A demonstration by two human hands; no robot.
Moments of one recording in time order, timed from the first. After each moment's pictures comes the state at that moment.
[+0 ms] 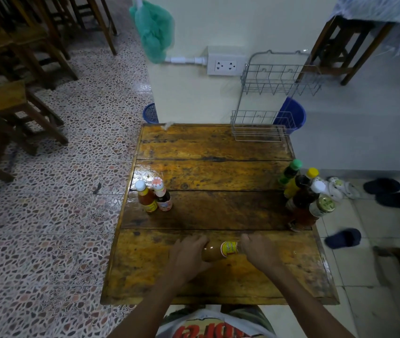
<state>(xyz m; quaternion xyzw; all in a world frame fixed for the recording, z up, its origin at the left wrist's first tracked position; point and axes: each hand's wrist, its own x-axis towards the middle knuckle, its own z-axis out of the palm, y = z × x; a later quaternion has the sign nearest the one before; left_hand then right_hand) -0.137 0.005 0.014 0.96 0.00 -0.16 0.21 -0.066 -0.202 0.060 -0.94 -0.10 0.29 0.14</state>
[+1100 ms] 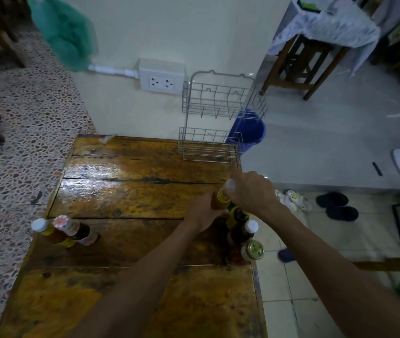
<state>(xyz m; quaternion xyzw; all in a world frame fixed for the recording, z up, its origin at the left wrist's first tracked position) 0.136 -0.170 0.033 0.84 0.05 -0.12 0.52 0.178 -0.297 0.179 -0.98 -0.21 0.05 0.04</state>
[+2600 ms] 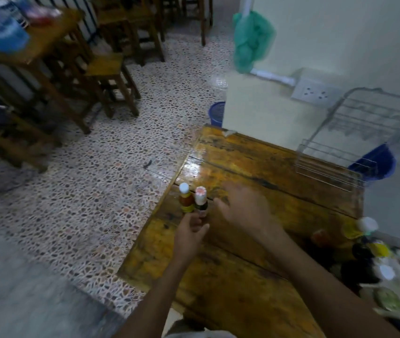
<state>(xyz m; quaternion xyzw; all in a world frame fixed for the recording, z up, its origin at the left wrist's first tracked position) -0.102 0.055 0.022 0.71 0.42 0.09 0.56 0.044 -0.037 0.161 -0.90 -0.42 0.06 0.11</state>
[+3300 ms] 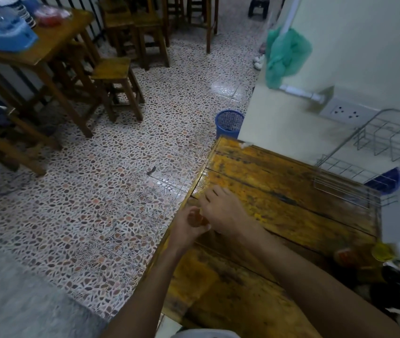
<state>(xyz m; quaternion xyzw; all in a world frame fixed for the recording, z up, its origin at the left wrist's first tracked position) -0.103 0.174 0.014 0.75 0.35 0.05 0.56 0.015 0.078 0.133 -0.78 -0.62 -0.01 -0.06</state>
